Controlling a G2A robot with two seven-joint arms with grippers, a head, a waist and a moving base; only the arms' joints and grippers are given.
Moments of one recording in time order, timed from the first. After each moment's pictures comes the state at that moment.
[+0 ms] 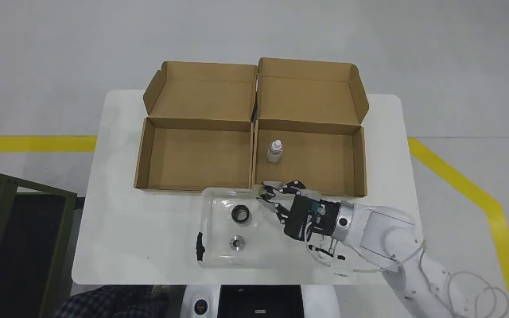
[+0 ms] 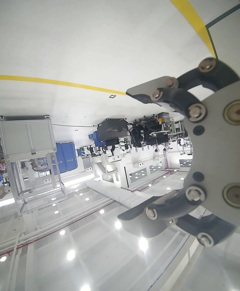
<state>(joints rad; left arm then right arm) -0.01 -0.37 -0.75 -1.25 2.03 -0.40 0.22 -1.35 -1.03 1.16 -2.11 -1.32 -0.63 0.12</state>
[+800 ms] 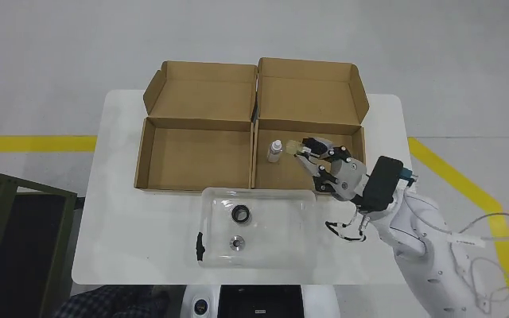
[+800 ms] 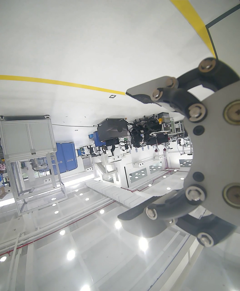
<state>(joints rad) -0.01 -0.37 -0.75 -1.25 2.03 -0.40 0.22 -1.35 -1.04 1.32 -2.03 -1.06 -0.61 -0.16</state>
